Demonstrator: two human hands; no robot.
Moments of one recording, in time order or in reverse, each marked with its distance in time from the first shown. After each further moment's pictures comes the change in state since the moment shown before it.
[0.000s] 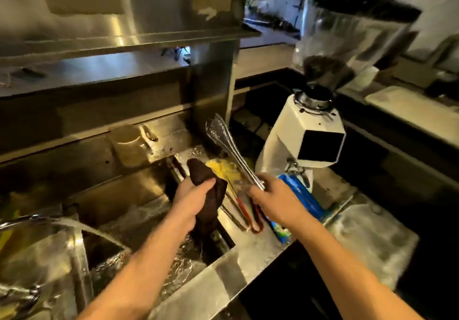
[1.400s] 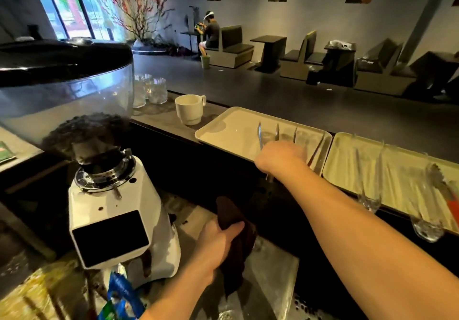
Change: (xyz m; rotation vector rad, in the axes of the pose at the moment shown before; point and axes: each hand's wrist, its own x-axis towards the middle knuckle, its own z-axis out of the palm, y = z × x) left_hand -0.062 -0.030 0.480 0.348 -0.574 0.011; right_hand 0.096 0.223 -0.443 -0.762 0.251 0.655
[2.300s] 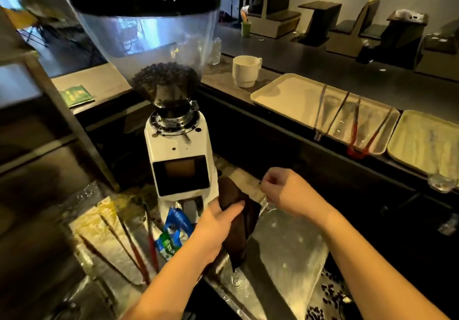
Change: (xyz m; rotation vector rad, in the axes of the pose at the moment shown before) left_hand -0.051 -0.039 -0.096 -0.234 0.107 -0.103; right_hand -0.132 -0.054 0.092 0.679 -0.209 -0.420
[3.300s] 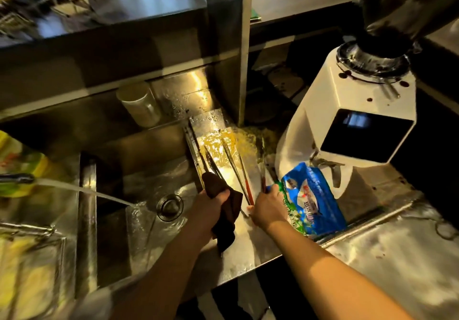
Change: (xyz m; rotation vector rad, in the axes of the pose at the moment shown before) left_hand -0.043 -0.107 -0.276 -0.127 0.670 -0.194; right_hand 0.027 -0.053 0.386 -0.580 -0.386 -0.057
